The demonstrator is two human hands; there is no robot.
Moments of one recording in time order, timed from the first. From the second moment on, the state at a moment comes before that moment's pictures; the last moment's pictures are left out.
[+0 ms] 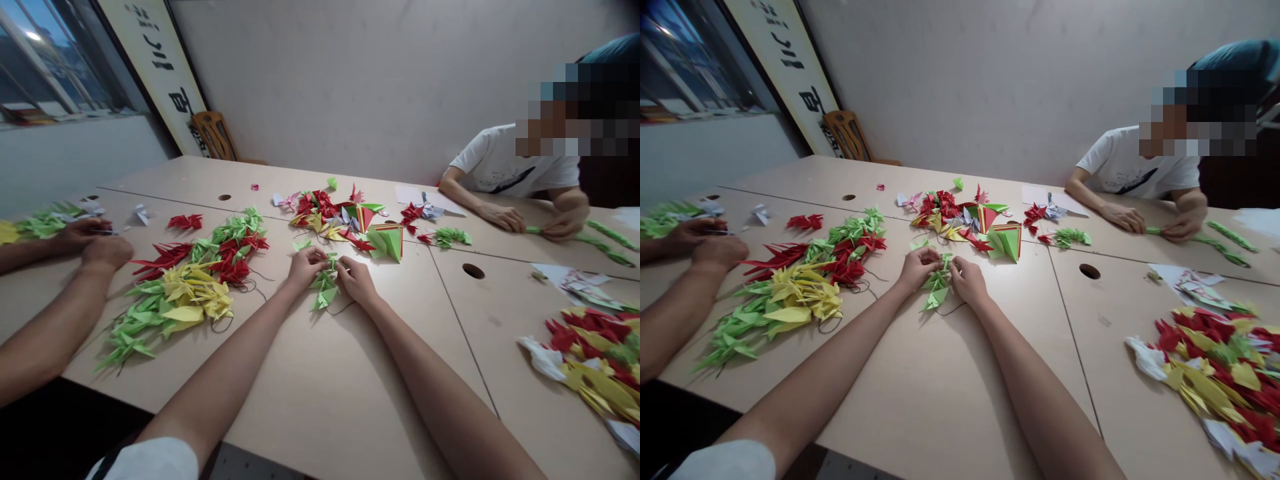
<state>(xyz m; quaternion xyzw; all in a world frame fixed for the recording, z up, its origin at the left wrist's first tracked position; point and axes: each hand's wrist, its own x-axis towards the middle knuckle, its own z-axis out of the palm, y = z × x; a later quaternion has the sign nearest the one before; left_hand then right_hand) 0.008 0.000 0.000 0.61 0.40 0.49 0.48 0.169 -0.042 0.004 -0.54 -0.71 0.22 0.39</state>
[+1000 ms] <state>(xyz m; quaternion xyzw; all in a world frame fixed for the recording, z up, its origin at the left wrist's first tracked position) 0.010 -0.010 0.012 0.75 0.38 0.39 0.37 0.162 -0.049 0.004 -0.54 -0.71 0.14 0.43</state>
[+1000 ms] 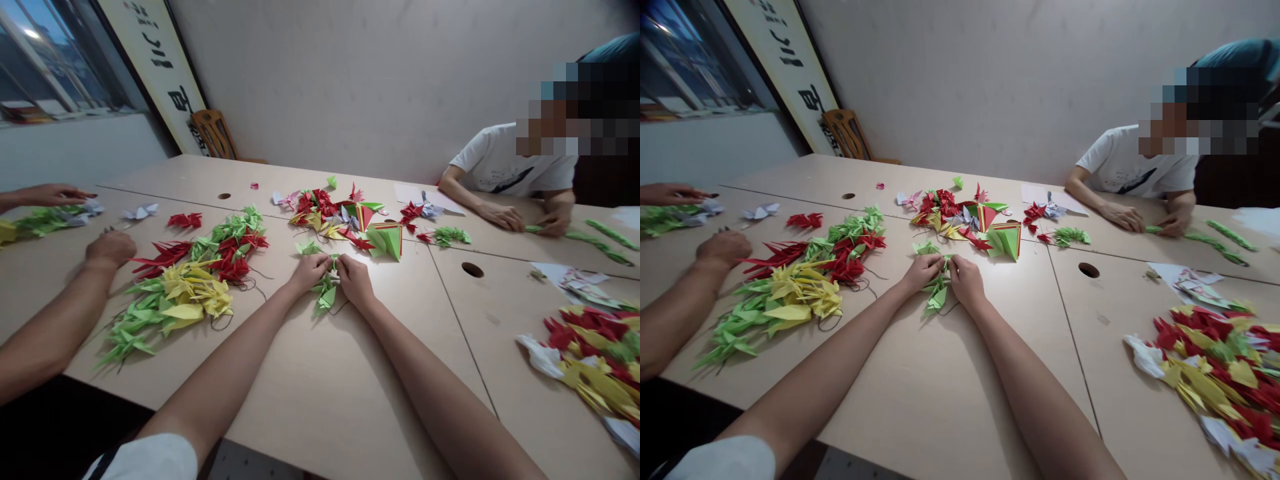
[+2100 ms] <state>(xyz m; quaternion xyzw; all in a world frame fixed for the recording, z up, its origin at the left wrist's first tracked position) 0.010 -0.012 0.012 0.75 0.37 0.40 0.38 0.166 -0.042 0.008 -0.48 -0.63 0.42 0.44</state>
